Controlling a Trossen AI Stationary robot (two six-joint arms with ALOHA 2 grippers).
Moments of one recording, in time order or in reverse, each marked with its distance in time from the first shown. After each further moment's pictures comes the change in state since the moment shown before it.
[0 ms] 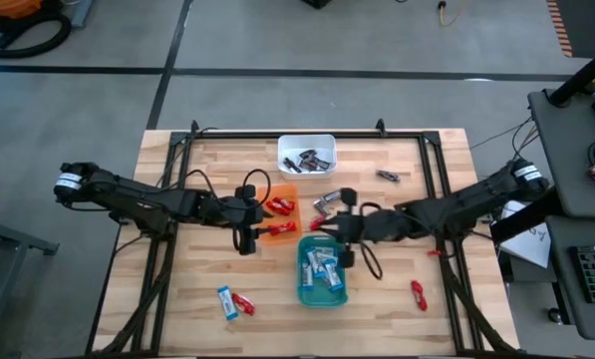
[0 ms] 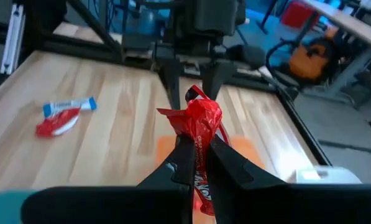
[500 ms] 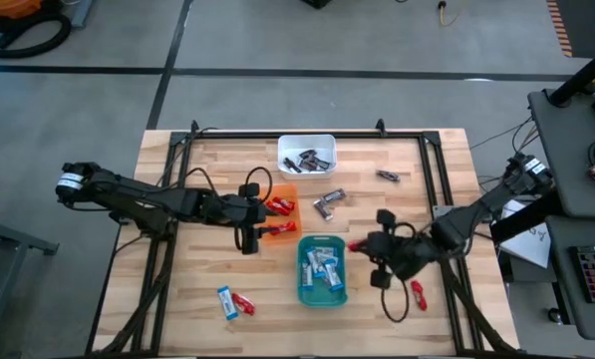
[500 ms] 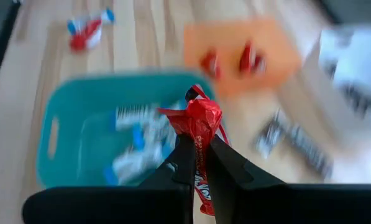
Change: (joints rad) left arm 0.002 0.024 0.055 0.003 0.000 0.061; right arm 0.273 -0.109 0.008 -0.604 0.153 0.578
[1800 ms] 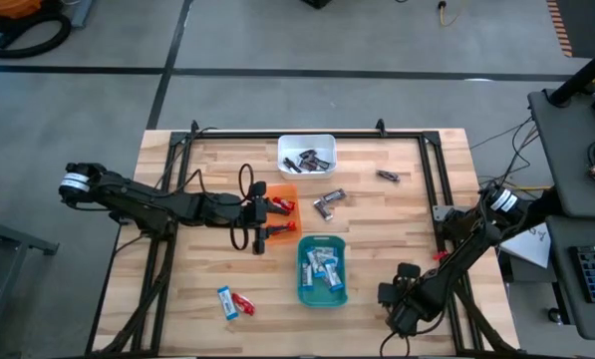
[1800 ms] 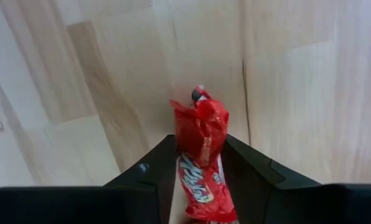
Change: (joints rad) left arm 0.000 0.037 -0.114 0.473 0.000 0.105; right arm 0.293 0.447 0.000 -0.236 -0.575 0.589
